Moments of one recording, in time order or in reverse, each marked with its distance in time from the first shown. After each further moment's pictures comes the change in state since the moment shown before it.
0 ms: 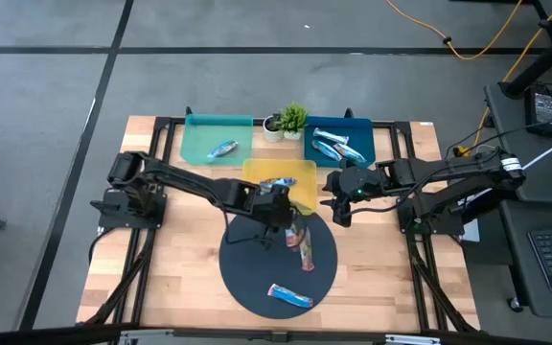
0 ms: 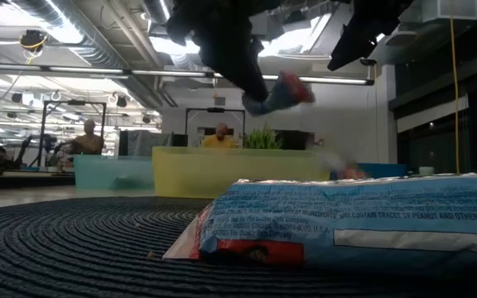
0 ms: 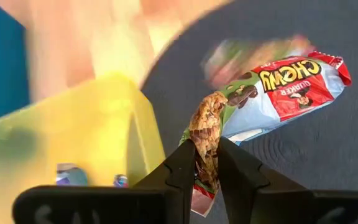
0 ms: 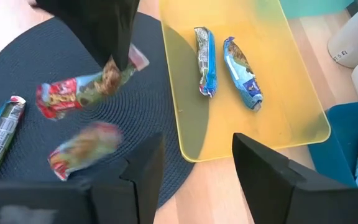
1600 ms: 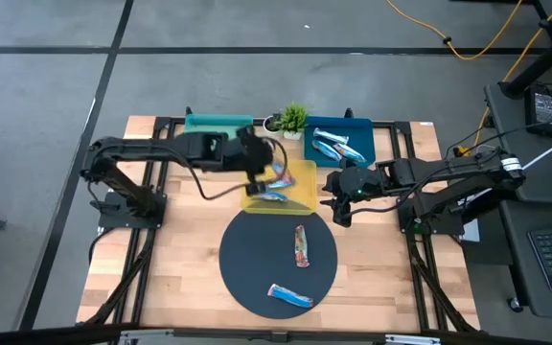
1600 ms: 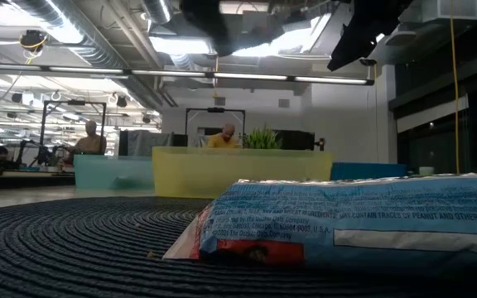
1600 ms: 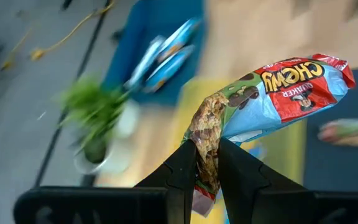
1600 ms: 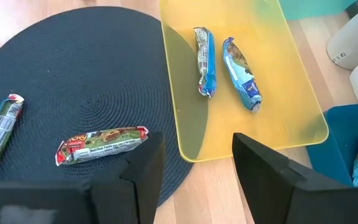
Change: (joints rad) left arm 0.197 -0.262 0.145 -0.275 -0.237 -0.178; right arm 0.000 0.000 0.000 0.000 0.003 -0.013
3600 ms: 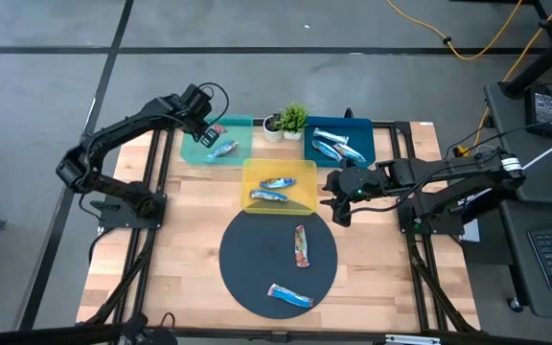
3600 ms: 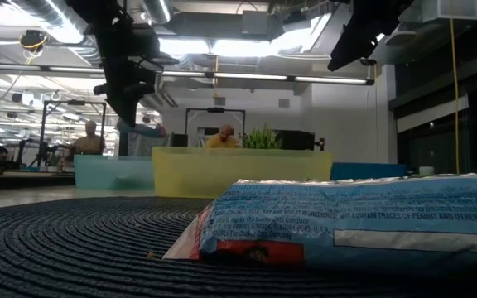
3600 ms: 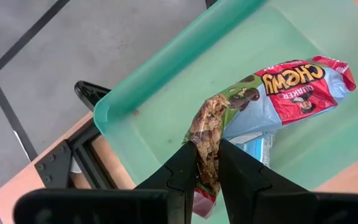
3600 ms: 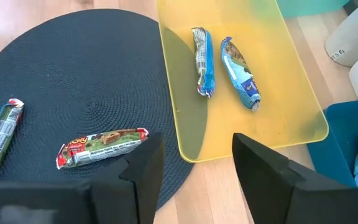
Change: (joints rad) left arm 0.811 -0.212 -0.475 -0.040 0.143 -0.062; right arm 0.000 0.000 0.000 0.000 0.006 0.025
